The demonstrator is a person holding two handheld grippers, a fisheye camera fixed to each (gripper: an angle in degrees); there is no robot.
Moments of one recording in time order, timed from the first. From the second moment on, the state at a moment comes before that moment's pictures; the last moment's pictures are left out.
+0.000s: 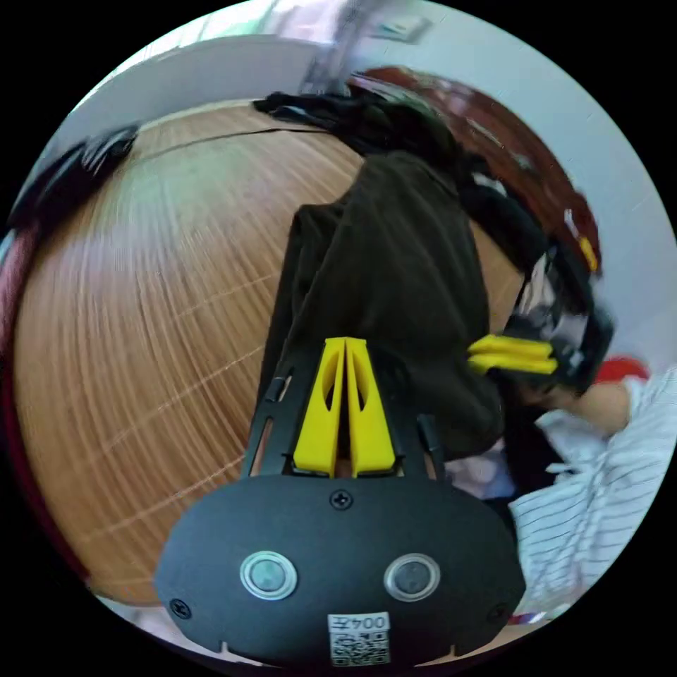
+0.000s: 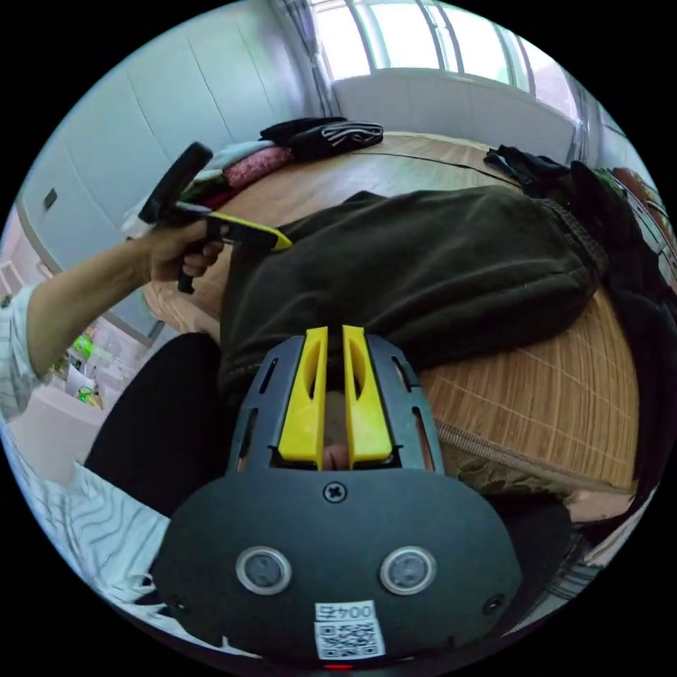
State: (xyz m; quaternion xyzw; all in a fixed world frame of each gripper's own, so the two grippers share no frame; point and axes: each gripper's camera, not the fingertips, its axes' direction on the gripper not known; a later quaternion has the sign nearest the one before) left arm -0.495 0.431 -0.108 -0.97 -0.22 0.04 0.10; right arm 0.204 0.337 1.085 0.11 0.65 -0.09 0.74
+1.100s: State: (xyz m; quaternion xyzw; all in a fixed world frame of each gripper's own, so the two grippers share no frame) left arm -0.397 0.258 -0.177 -0.86 -0.44 0.04 0.27; right arm 0.183 0.444 1.032 0.16 0.61 -0.11 0.76
